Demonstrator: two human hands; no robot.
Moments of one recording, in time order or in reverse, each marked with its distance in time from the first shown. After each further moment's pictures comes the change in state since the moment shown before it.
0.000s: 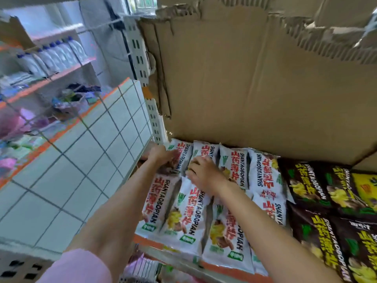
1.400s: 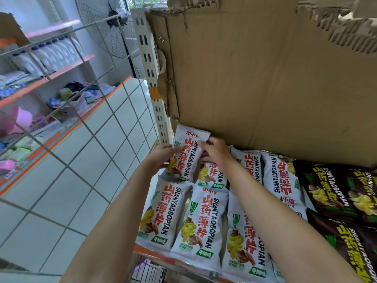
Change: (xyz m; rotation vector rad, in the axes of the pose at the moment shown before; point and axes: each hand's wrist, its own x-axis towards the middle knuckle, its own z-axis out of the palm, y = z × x) left_hand 0.000 -0.010 -0.031 -0.607 -0.363 0.011; right_hand 0.070 0.010 -0.022 1.148 0.332 0.355
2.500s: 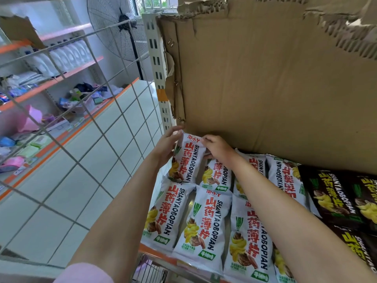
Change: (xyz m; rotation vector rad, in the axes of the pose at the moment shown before) left_hand 0.004 0.017 -0.002 -0.296 0.002 0.227; right_hand 0.008 -0.013 -0.003 -0.246 -0.210 -0.109
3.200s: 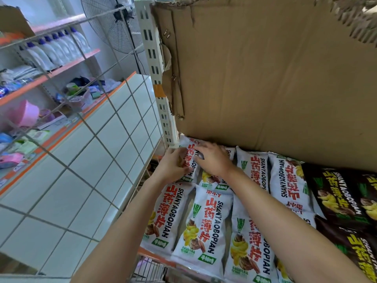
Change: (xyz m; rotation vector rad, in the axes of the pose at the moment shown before) left_hand -0.040 -0.025 0.016 0.959 0.012 0.038; right_hand -0.006 0.024 0.015 -0.926 0.056 -0.183
